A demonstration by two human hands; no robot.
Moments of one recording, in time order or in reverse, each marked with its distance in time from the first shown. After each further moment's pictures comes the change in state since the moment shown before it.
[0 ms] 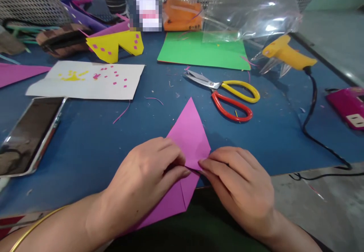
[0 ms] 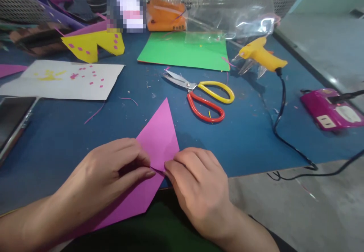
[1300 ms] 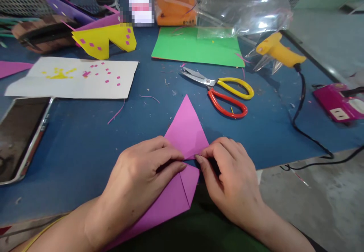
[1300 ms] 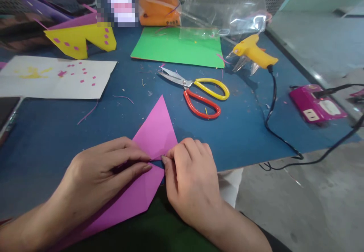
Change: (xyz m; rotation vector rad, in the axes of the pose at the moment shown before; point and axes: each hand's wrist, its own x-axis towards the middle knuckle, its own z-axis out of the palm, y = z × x) left_hand -0.003 -0.003 0.001 -0.104 0.129 -0.011; right_hand 0.009 -0.015 0.006 -0.064 -0.116 0.278
